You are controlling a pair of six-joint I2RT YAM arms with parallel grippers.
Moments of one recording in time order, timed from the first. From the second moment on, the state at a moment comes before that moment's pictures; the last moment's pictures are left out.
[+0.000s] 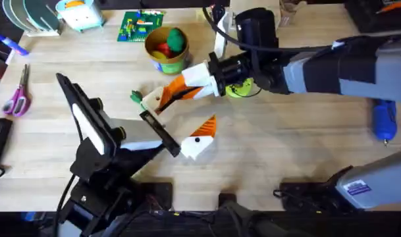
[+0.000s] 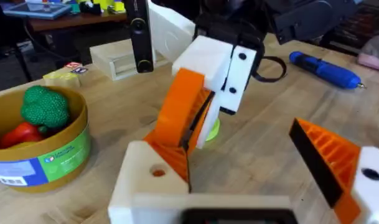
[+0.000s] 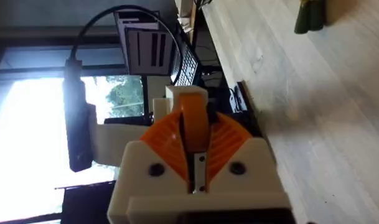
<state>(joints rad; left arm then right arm) -0.47 0.01 0.01 -0.06 0.37 -0.03 0.57 1.75 0.92 0.31 -1.20 0.96</state>
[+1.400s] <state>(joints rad) -0.48 0.01 0.01 -0.05 0.47 0.02 0.55 1.75 0.92 0.29 -1.26 0.95</state>
